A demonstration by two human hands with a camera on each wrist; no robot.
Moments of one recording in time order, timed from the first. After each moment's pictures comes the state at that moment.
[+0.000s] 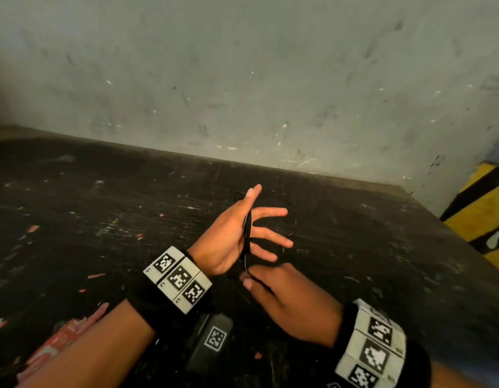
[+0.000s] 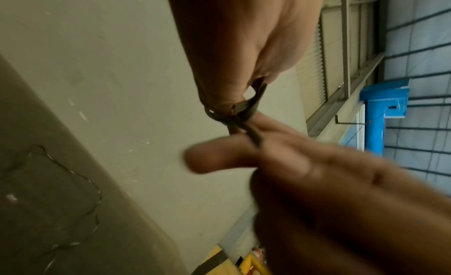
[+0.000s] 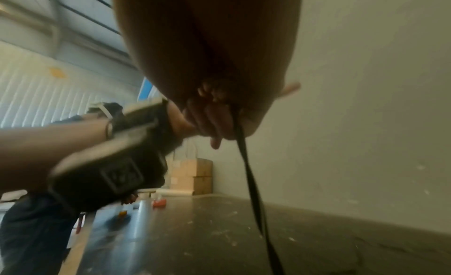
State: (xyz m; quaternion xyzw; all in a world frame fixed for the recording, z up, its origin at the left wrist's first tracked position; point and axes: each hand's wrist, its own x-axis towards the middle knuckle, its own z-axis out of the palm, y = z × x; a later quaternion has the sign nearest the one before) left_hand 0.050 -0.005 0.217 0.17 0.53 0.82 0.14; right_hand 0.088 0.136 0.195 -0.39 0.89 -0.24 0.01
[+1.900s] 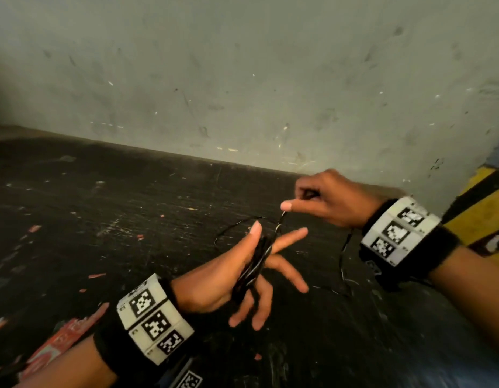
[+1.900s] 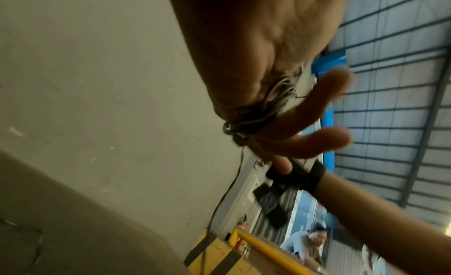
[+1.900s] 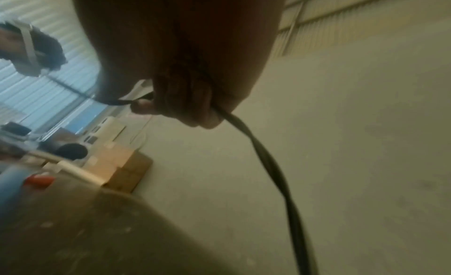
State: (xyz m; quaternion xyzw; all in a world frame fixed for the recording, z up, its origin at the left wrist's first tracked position) left_hand 0.090 -0.017 0.203 0.31 0.58 0.69 0.29; right_hand 0.011 0.177 0.294 -0.39 0.90 -0.15 -0.11
